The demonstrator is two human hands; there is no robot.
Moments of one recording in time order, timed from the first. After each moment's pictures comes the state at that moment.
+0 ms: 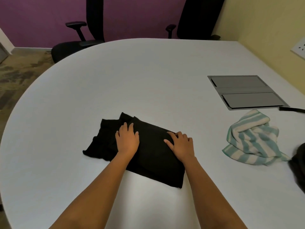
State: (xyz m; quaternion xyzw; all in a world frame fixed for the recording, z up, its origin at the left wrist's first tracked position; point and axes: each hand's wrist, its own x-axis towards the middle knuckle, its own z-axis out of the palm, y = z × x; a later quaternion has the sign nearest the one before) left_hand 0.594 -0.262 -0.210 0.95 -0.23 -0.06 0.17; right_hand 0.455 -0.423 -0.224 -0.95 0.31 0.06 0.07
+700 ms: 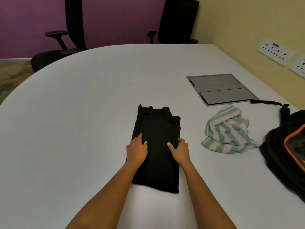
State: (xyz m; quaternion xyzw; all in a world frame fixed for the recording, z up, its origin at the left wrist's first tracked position) left_hand 0.509 -0.307 -0.210 0.90 -0.26 -0.18 0.28; right_hand 0.391 -0.422 -0.196 -0.71 0.55 -0.06 0.43
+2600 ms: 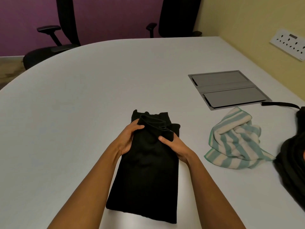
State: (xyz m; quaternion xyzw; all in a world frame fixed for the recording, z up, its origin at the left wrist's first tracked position) left_hand 0.584 -0.365 -0.161 0.52 -0.14 -0.52 0.67; right_hand 0.439 -0.507 -0.204 -0.63 0.38 0.00 0.68
